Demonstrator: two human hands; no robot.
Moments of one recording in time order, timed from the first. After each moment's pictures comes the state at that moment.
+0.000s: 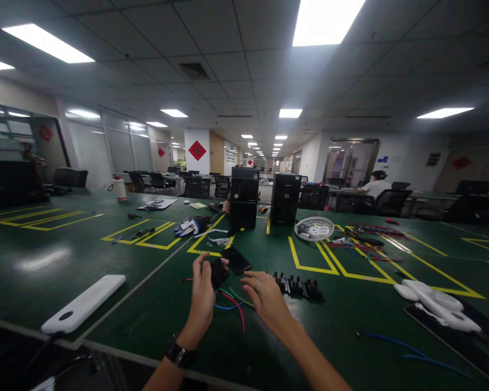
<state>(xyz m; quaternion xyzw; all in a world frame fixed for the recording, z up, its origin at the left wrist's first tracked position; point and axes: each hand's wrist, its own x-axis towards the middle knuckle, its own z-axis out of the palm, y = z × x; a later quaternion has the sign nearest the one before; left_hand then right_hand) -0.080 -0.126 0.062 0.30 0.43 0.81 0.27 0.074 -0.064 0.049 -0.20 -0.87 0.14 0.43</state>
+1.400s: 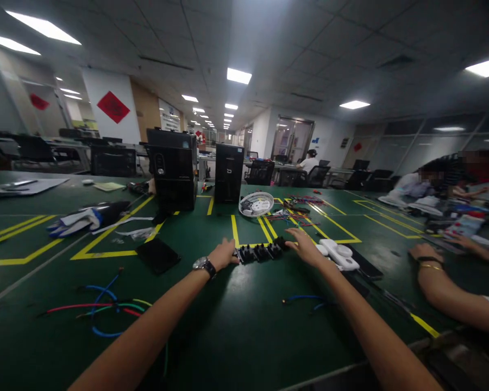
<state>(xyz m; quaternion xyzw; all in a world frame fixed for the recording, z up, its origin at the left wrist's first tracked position) 0.046 0.079 0.019 0.76 0.61 0.16 0.17 0.358 0.103 0.055 -0.46 -0.85 0.05 0.25</state>
